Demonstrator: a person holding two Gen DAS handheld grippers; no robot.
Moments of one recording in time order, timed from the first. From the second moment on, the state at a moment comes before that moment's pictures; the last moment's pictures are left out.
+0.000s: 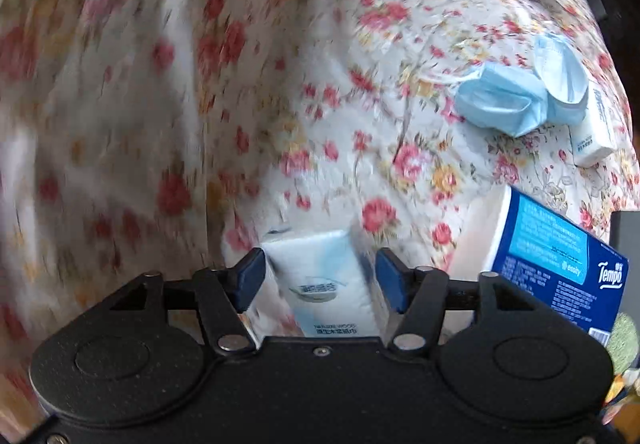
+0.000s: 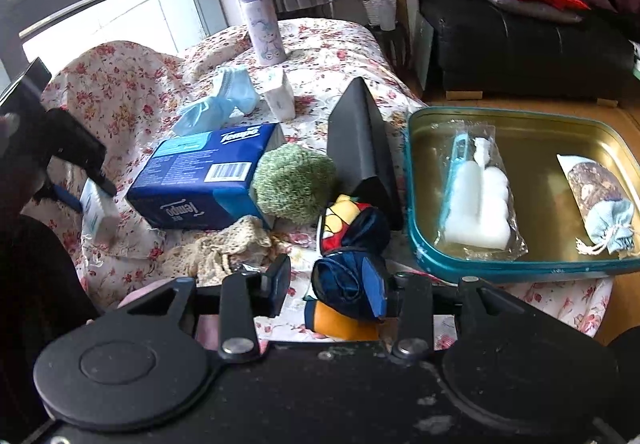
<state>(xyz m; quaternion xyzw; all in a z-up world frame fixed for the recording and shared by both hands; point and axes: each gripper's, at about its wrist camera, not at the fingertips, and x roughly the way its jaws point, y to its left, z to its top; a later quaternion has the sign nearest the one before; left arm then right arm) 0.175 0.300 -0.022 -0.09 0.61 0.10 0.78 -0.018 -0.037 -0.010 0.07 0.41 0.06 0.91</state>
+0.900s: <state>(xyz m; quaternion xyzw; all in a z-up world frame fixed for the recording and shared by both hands) 0.167 0.254 -0.056 0.27 0.59 -0.21 0.73 -0.008 -0.031 -0.007 0.06 0.43 0.06 0.90</state>
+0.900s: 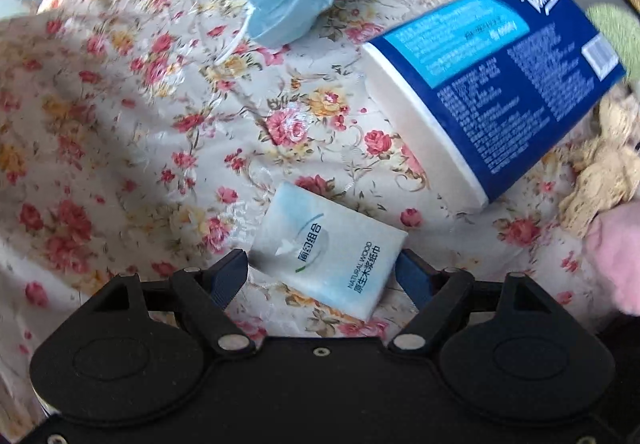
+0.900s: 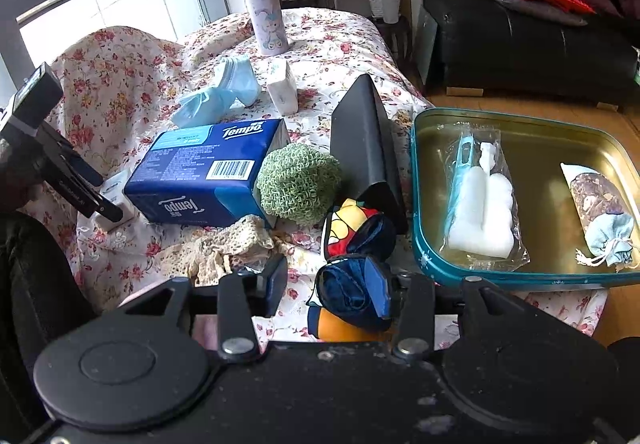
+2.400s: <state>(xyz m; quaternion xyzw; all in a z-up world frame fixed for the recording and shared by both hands) 0.210 0.312 -0.057 0.02 0.62 -0.02 0.78 0.004 -0.010 -0.047 -0.28 0.38 0.25 0.85</state>
